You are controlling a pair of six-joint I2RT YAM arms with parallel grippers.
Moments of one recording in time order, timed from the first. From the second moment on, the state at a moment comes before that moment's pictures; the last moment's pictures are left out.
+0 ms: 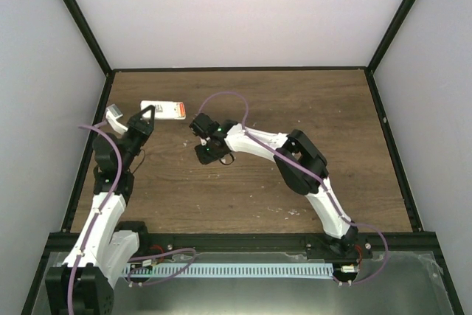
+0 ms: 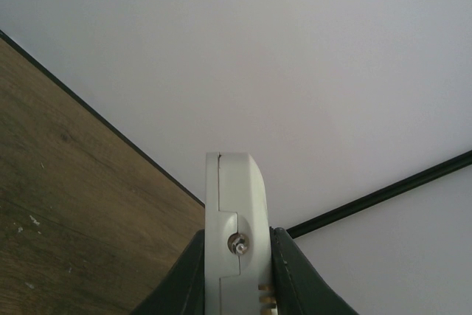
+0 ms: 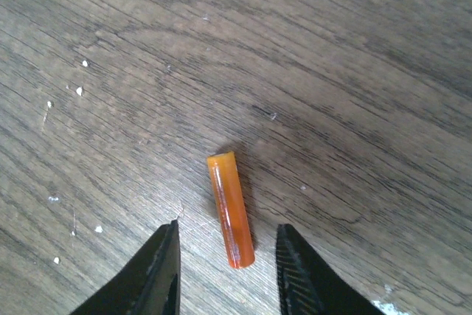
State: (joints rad) left arm 0.00 0.80 0.47 0.37 0.34 -1.08; right arm 0.93 2.21 1.73 -0.67 -0.05 0.40
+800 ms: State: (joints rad) left arm 0.00 0.81 0.47 0.38 0.34 -1.10; right arm 0.95 2.21 1.72 -0.72 -0.03 0.39
